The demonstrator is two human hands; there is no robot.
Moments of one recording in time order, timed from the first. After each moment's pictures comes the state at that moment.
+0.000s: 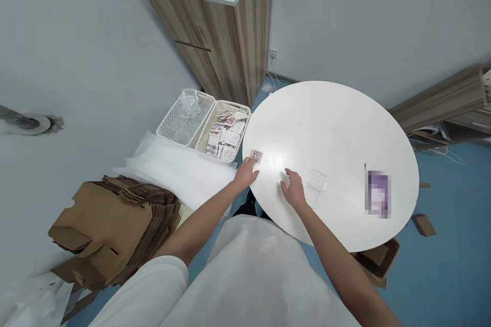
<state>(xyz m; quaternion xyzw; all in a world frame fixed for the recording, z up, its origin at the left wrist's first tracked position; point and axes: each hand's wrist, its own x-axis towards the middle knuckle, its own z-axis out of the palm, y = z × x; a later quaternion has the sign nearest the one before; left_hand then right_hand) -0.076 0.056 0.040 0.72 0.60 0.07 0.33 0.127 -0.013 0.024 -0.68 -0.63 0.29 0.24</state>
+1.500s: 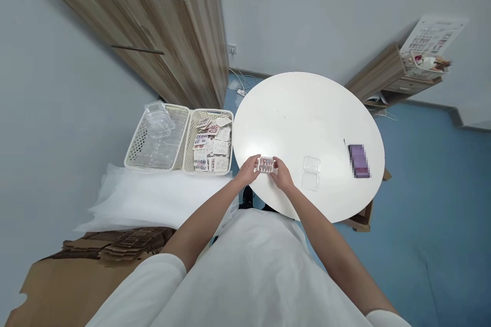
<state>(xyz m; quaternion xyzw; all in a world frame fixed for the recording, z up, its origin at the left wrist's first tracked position) -0.087 0.091 0.005 0.78 0.39 0.17 0.46 0.077 0.015 0.008 -0.73 -0.55 0.31 0.27</state>
